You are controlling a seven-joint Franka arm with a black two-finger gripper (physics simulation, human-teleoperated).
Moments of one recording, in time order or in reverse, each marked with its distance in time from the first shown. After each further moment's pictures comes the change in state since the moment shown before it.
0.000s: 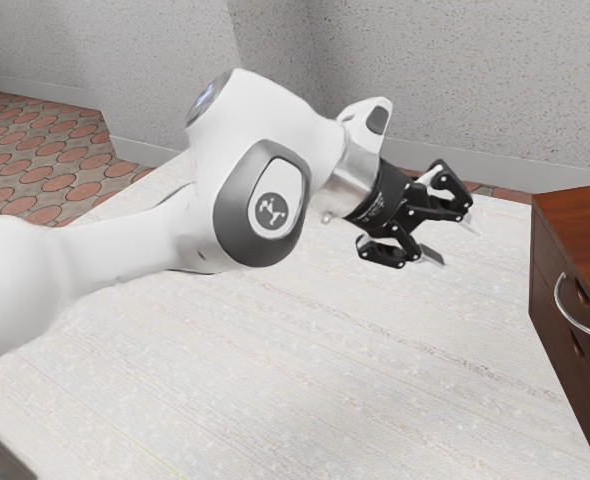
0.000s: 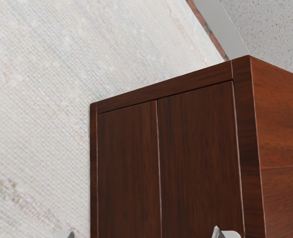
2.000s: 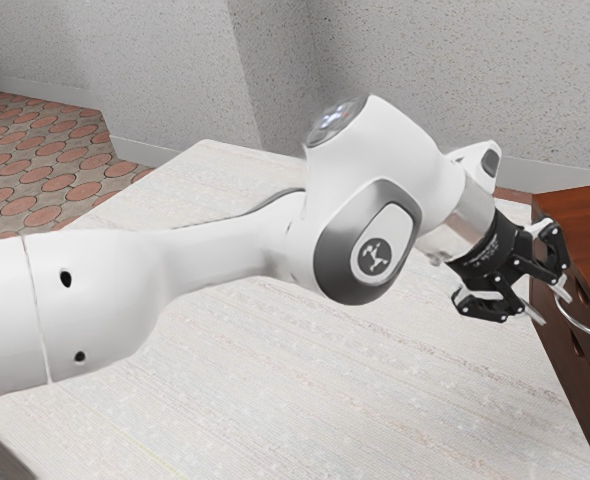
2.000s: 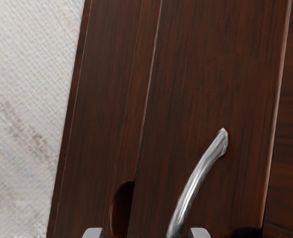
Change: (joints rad) arm -0.125 0.202 -0.036 0.190 0.227 -0.077 -0.410
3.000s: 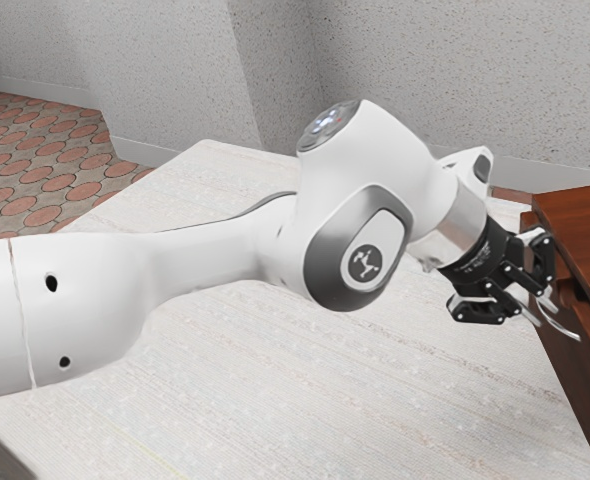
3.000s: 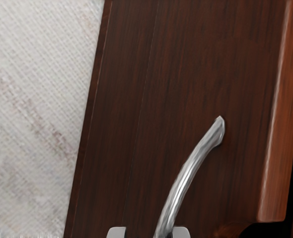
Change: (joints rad) arm -0.005 -0.030 0.007 -0.045 0.002 0.009 -0.017
